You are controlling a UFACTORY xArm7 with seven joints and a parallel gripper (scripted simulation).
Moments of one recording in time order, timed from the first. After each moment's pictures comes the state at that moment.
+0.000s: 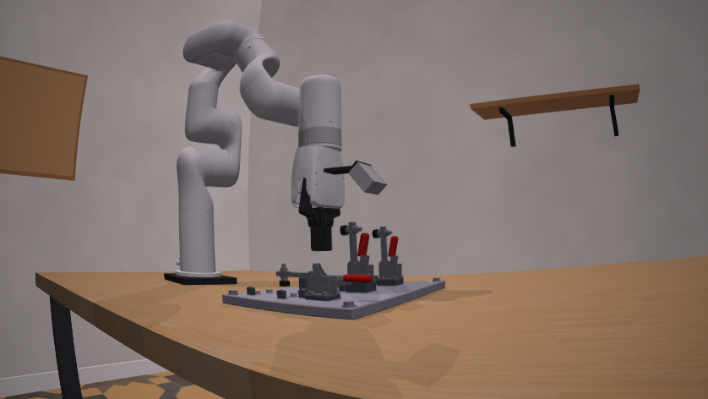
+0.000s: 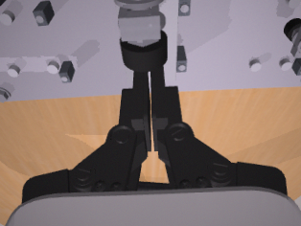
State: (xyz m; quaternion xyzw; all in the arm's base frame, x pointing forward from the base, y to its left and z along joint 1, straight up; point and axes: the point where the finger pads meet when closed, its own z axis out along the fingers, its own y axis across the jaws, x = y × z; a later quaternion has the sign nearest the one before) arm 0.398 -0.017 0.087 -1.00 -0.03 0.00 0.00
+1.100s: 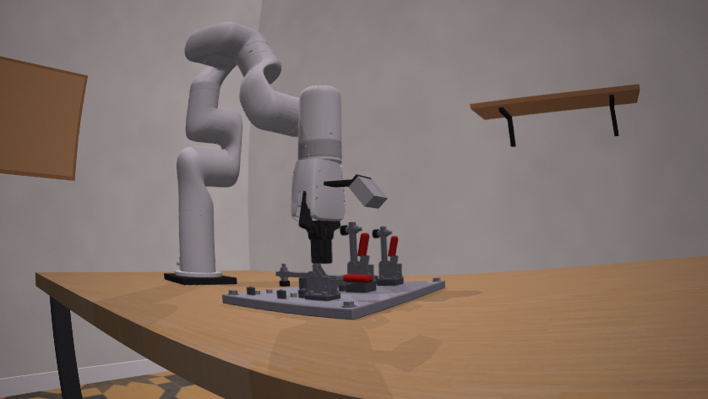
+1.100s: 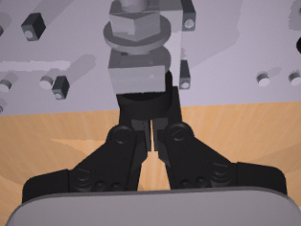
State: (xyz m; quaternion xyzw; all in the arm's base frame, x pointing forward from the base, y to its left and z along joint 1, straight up) arm 0.398 -0.017 0.066 -1.00 -0.03 0.00 0.00
